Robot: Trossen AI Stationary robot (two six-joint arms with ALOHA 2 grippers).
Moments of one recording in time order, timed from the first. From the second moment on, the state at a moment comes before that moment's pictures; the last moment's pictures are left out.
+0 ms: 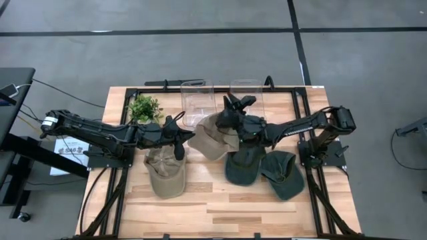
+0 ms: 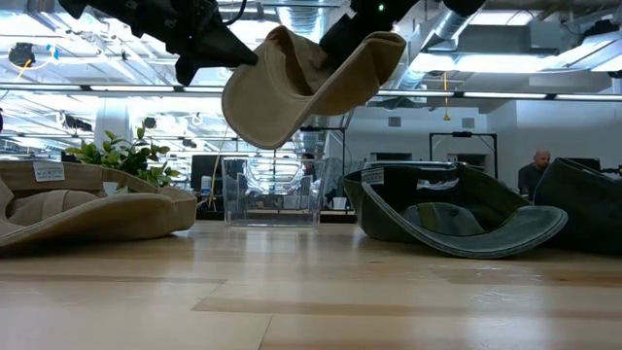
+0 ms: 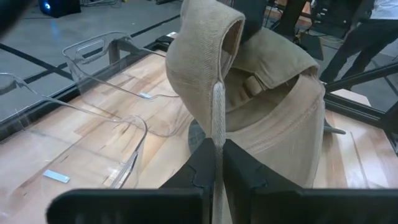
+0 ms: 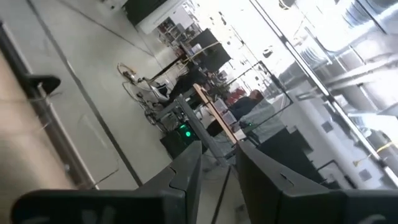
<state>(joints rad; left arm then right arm) -0.16 1.07 0.62 0.13 -0.43 -0.29 0.08 1.65 1.09 0.70 1.20 -1.06</state>
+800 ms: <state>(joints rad) -0.16 1.07 0.62 0.13 -0.44 -0.26 -0.06 1.18 1.10 -0.22 0.11 0.02</state>
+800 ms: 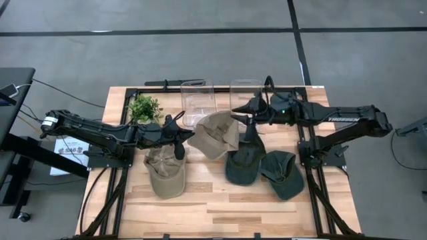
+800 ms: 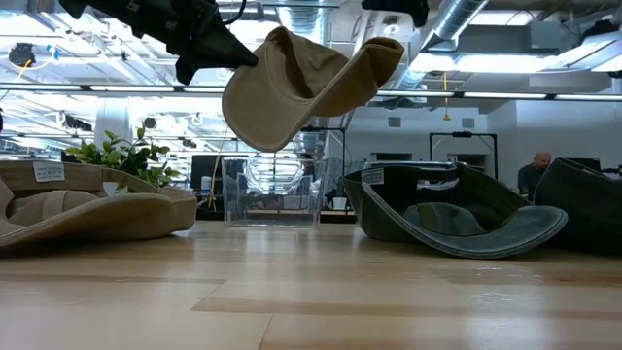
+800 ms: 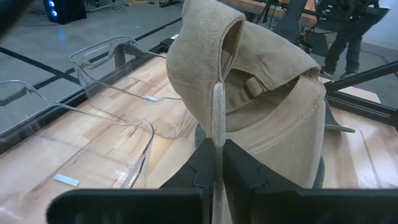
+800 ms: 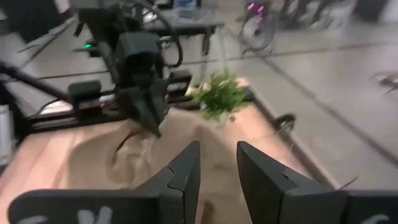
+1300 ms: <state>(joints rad) -0.16 1.07 0.62 0.13 -0.41 -0.24 -0.14 1.25 1.10 -0.37 0.07 0.05</state>
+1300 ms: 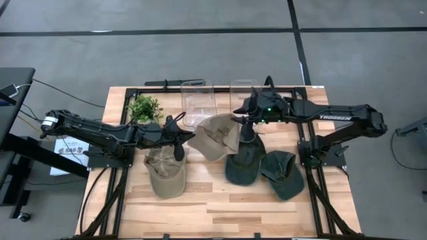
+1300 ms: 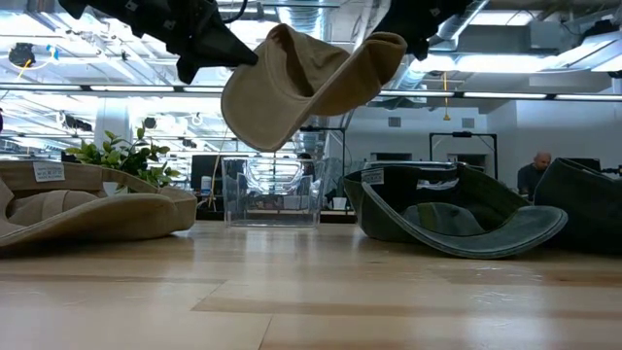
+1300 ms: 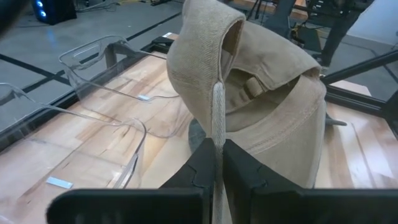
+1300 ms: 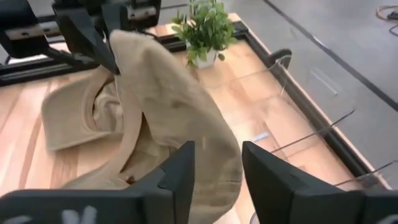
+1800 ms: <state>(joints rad) -0.17 1.07 0.62 0.13 -0.41 -0.23 -0.15 1.28 1.09 -0.43 0.08 0.05</state>
